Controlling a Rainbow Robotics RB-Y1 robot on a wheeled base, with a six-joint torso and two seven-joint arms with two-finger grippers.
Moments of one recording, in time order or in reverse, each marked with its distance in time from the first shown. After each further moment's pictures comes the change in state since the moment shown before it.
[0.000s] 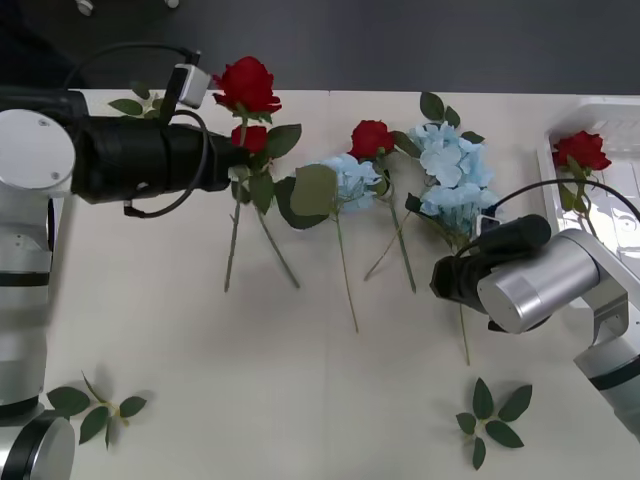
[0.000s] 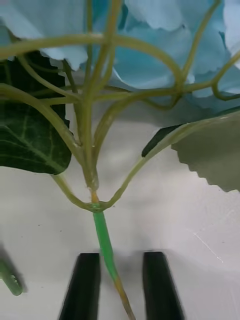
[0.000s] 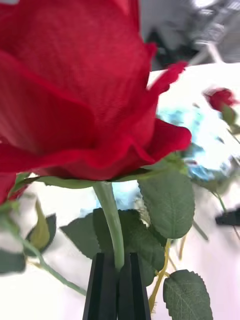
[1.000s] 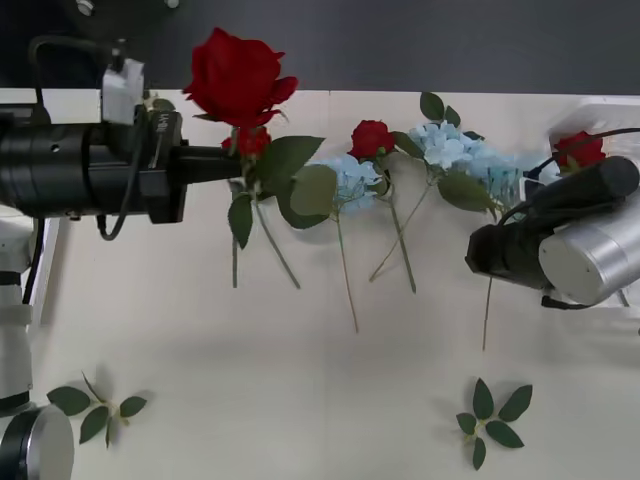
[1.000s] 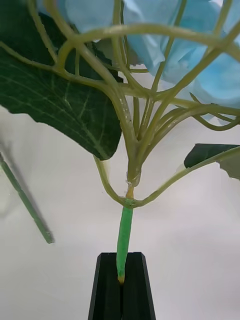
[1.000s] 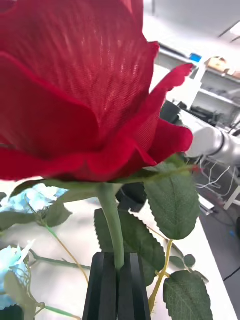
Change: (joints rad) right arm 0.011 -0.094 -0.161 -0.289 -0.121 0.267 0.025; left arm -0.005 -0.026 0.207 0.113 0.682 0.382 -0.620
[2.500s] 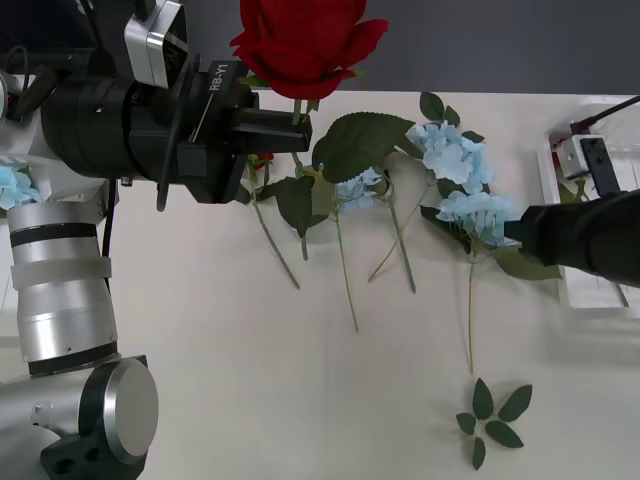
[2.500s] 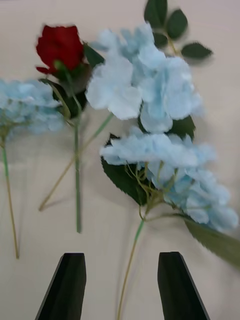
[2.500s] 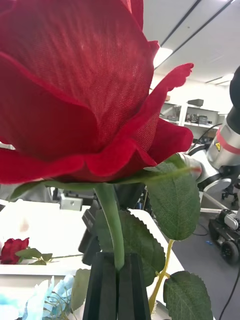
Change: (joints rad) right arm 0.216 -0.141 -0.281 -0.280 -0.323 -0.239 0.437; left arm -0.187 -0.215 0.022 -0.004 0.029 0.154 -0.031
